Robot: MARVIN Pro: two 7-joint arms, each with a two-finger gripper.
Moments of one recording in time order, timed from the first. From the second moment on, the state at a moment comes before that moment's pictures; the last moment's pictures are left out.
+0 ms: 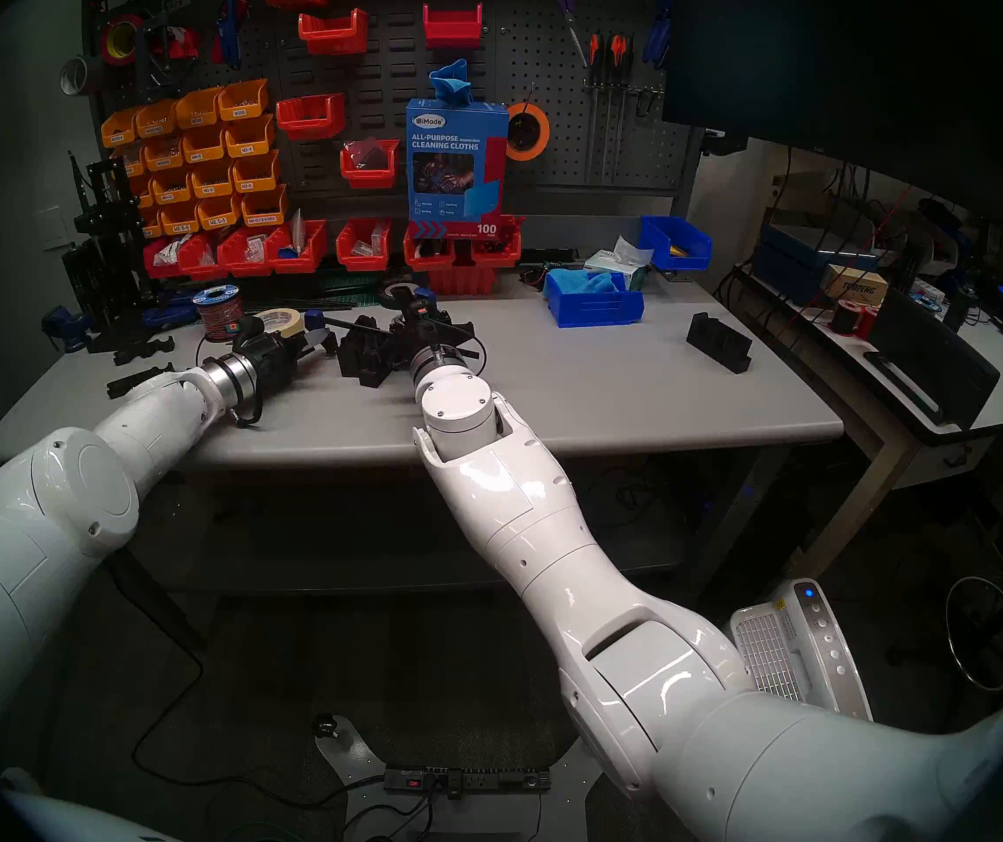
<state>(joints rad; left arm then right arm) 0.51 -1.24 -1.99 -0.14 -0.06 0.16 -0.98 -0.96 -1.70 1.05 -1.08 0.05 0.11 -0.17</state>
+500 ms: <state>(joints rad) 0.51 -1.23 -1.99 -0.14 -0.06 0.15 -0.96 -0.93 -1.72 1.05 -1.04 0.05 0.09 -0.16</state>
